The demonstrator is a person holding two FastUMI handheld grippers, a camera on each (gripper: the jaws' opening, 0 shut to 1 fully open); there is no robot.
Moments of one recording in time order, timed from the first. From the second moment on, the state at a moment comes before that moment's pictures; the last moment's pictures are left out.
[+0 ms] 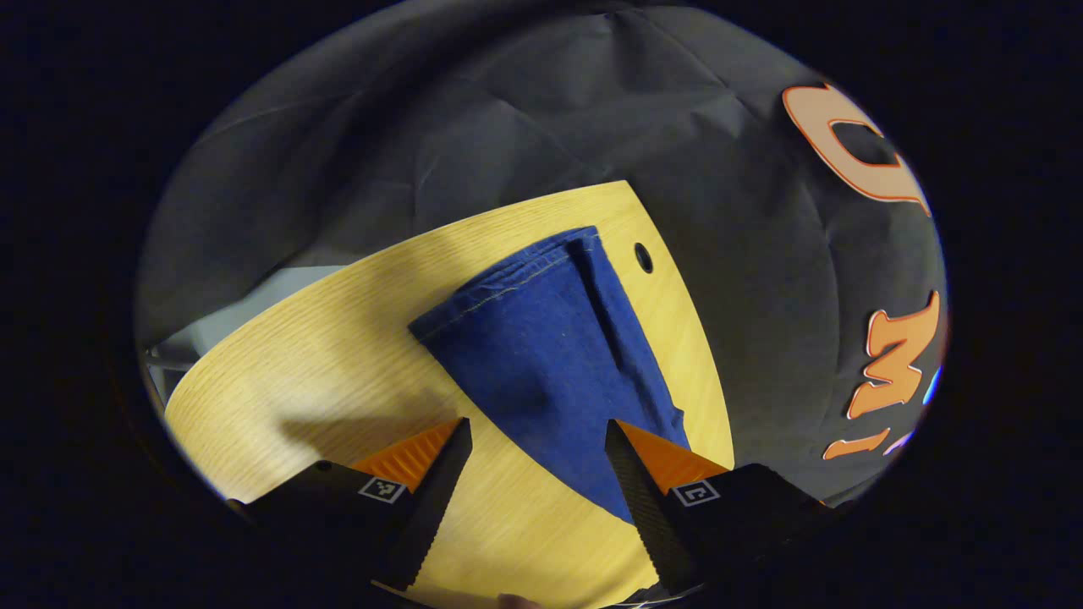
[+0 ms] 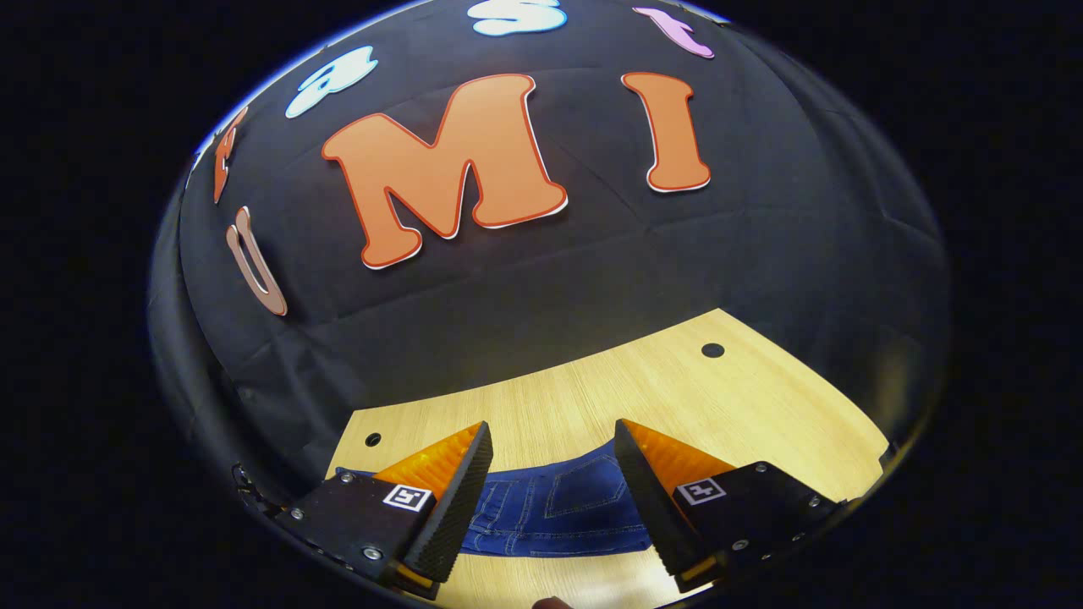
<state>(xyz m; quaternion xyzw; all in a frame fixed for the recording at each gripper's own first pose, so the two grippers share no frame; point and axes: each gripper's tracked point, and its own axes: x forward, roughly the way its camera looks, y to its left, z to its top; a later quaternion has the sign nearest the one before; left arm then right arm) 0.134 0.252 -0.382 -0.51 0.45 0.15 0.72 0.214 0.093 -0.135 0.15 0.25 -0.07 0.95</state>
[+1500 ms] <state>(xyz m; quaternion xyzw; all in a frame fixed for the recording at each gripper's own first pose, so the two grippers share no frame) 0.226 0.247 -0.342 -0.56 0.31 0.13 0.75 0.201 0.063 -0.130 0.18 0.25 -0.08 0.95</state>
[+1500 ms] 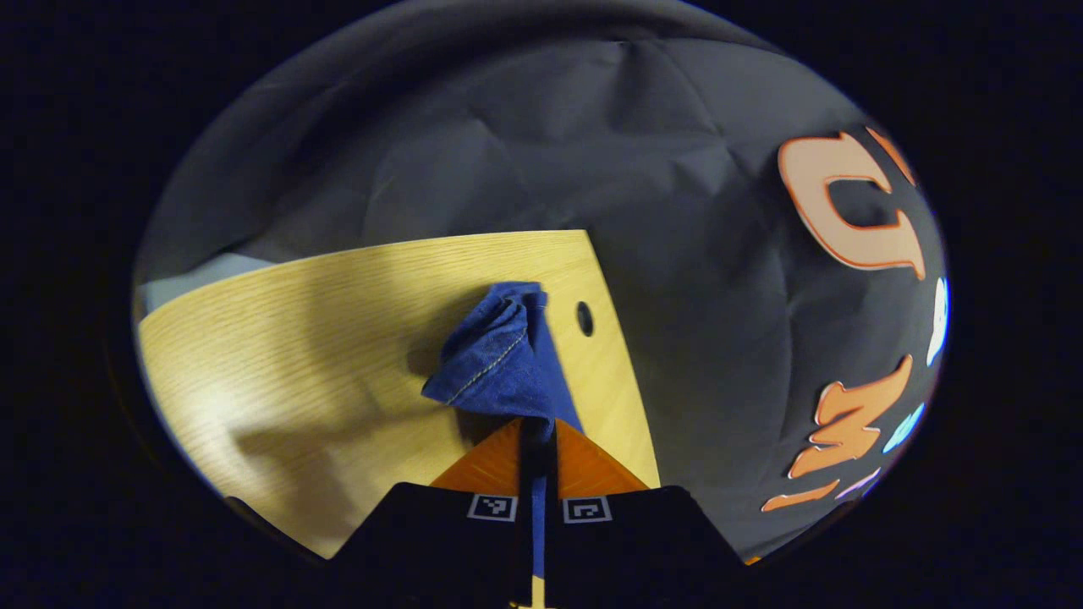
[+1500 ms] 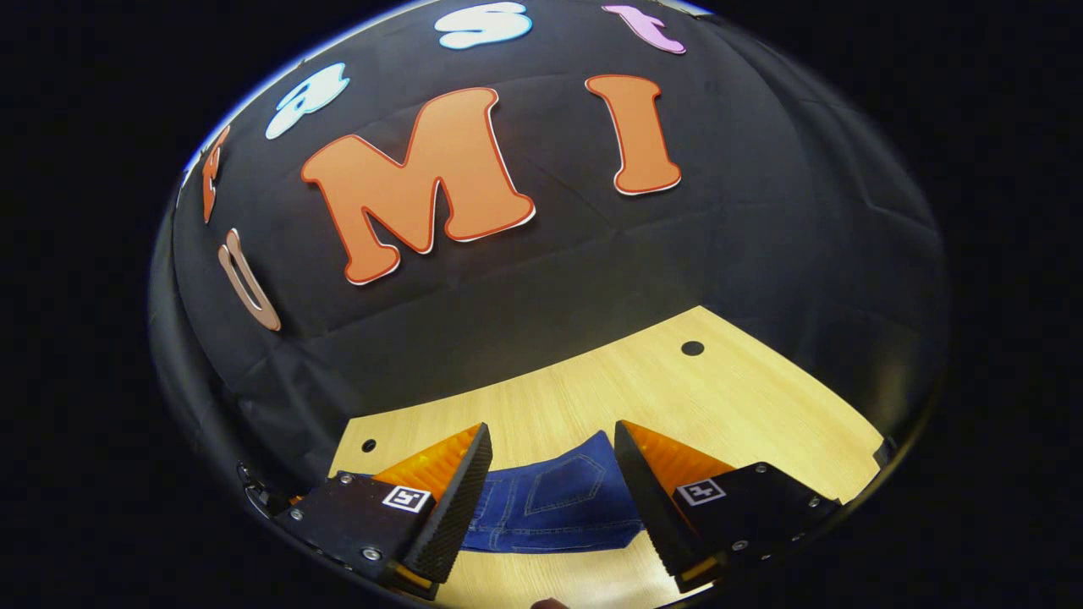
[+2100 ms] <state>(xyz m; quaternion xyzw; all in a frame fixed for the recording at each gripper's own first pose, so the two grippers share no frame) 0.262 0.108 -0.153 -0.46 0.25 -0.04 0.85 0.212 0.046 -0.123 0.20 0.25 -0.03 0.95</state>
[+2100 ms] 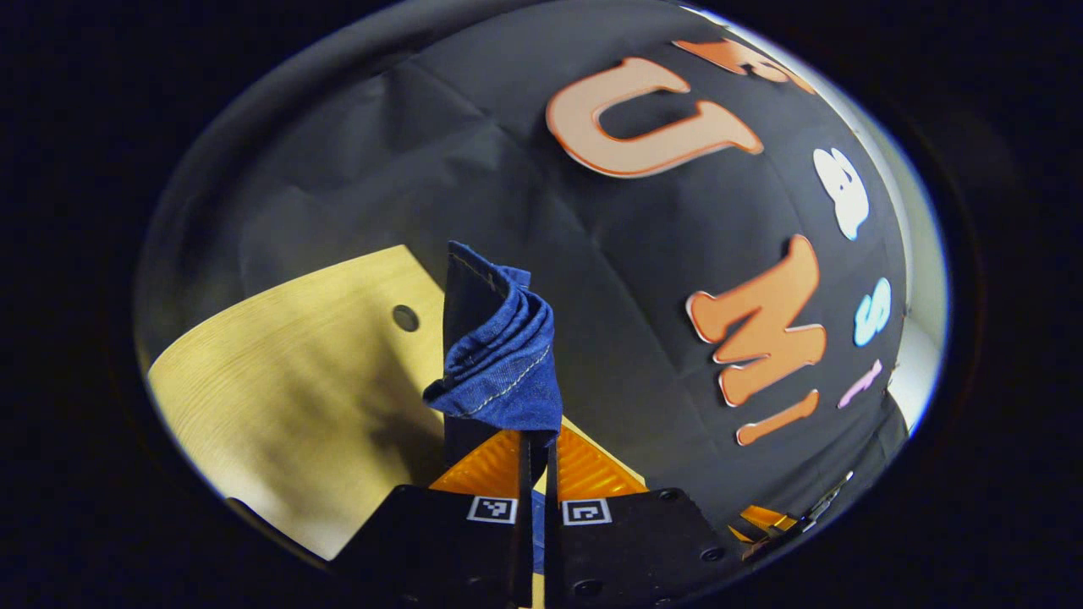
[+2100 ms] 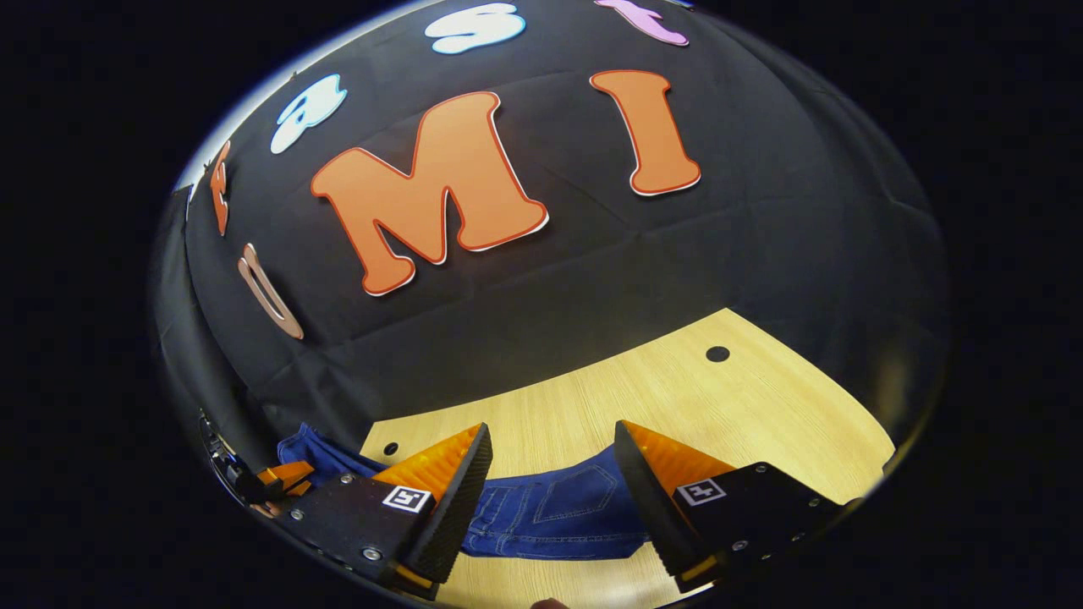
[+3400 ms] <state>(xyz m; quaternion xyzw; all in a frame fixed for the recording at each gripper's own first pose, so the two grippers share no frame) 0.244 -0.201 -0.135 -0.30 0.39 -0.24 0.83 0.207 -0.019 -0.127 0.21 0.23 -0.02 0.95</state>
